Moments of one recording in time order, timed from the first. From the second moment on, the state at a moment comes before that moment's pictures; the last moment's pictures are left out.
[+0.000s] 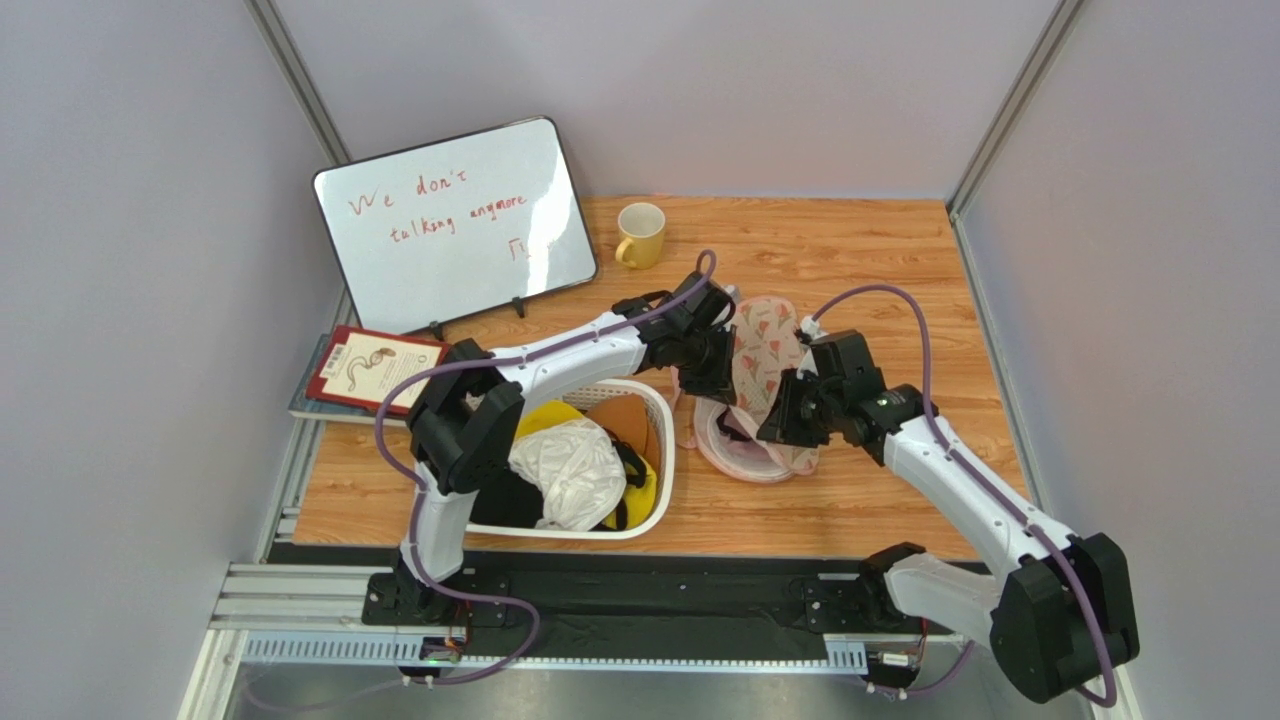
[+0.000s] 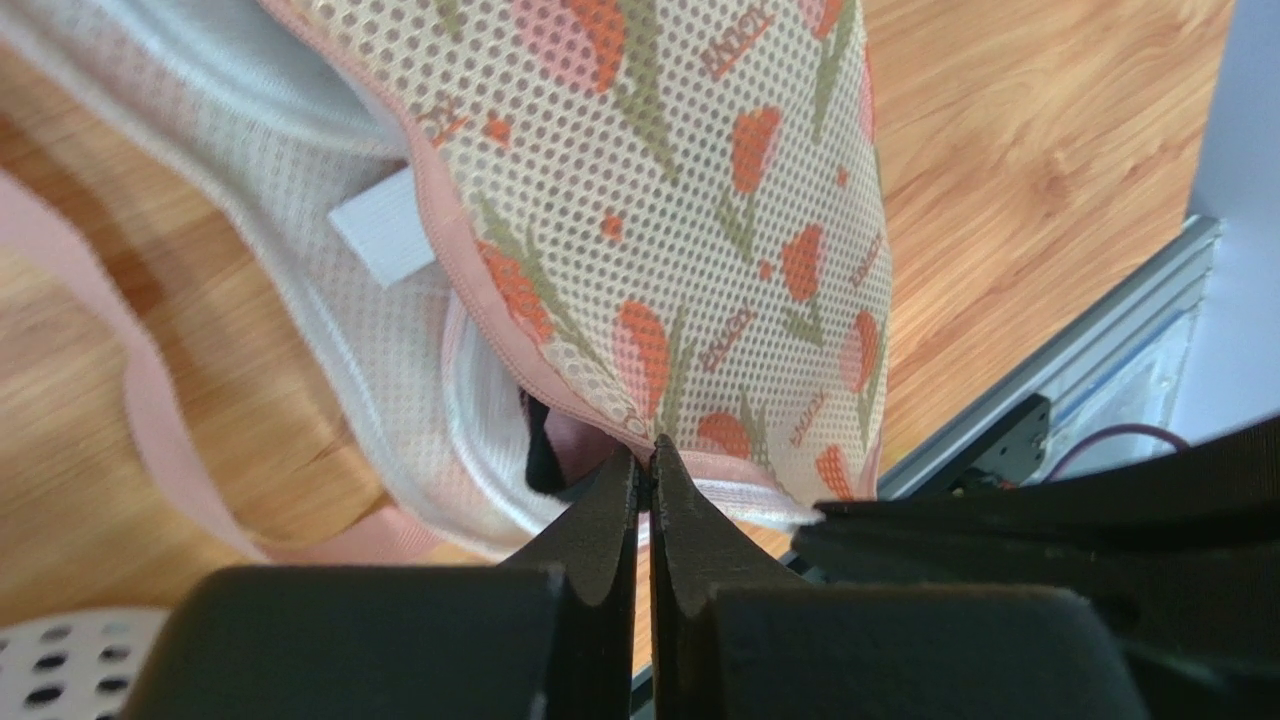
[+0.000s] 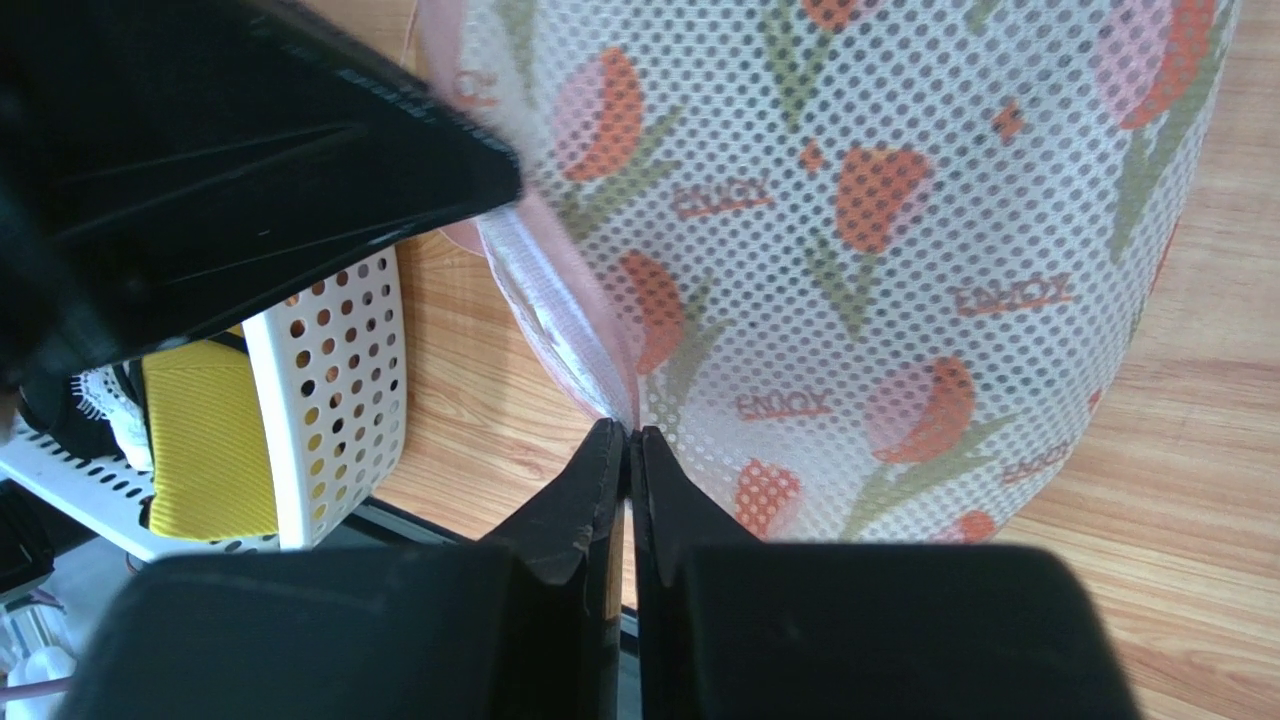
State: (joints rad) left arm -0.86 2.03 1.61 -0.50 0.25 -0.69; right arm 0.39 1.09 0.72 -0.56 -0.24 0.52
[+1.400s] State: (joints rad) left arm -0.77 2.03 1.79 -0.73 0.19 -0.29; right arm 0.08 1.33 0.69 -0.35 -0.56 0.55
